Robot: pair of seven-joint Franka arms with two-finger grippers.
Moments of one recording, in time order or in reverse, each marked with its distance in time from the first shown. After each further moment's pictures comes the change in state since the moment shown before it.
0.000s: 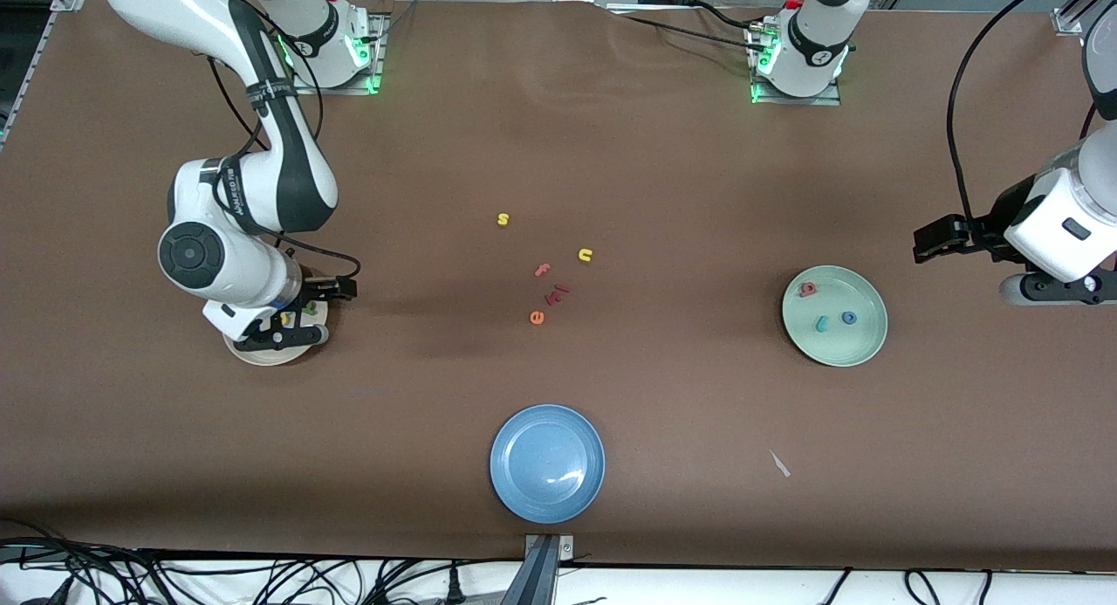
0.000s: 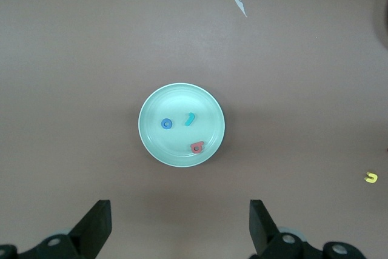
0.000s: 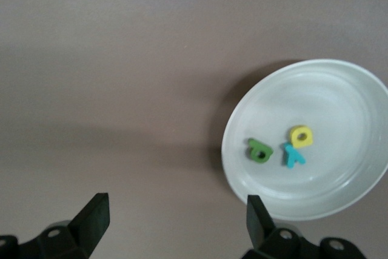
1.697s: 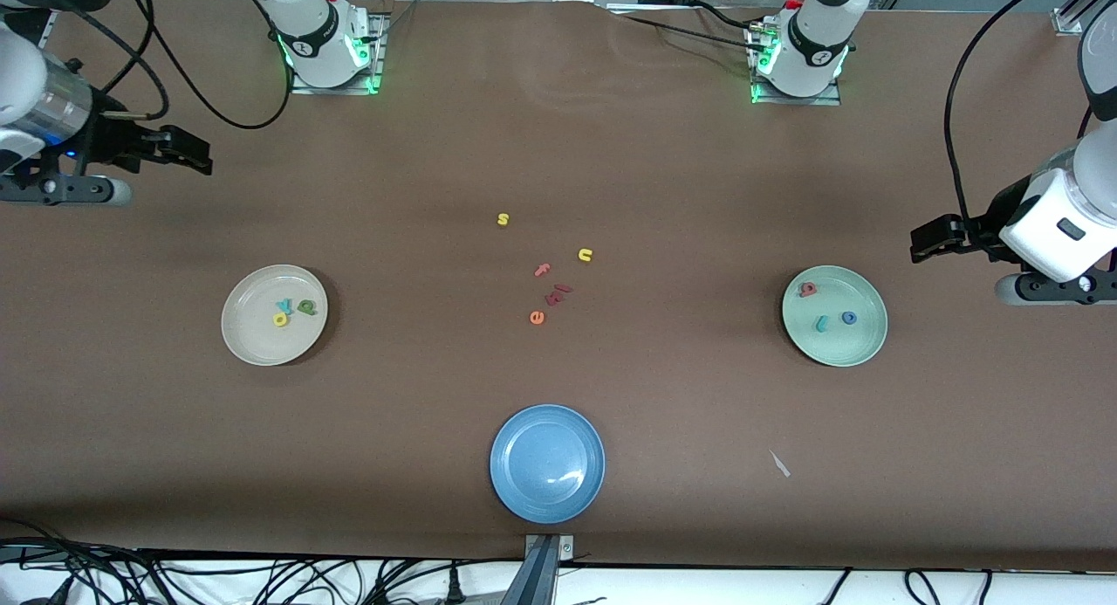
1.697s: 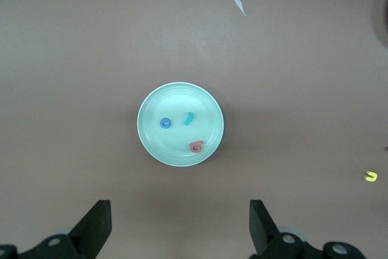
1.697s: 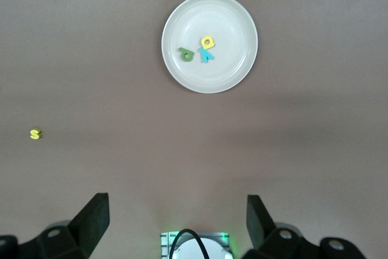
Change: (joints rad) left arm -0.004 0.000 0.000 -0.003 0.000 0.000 0.000; right arm -0.322 -0.460 0.173 0.049 -0.101 -0.475 -0.021
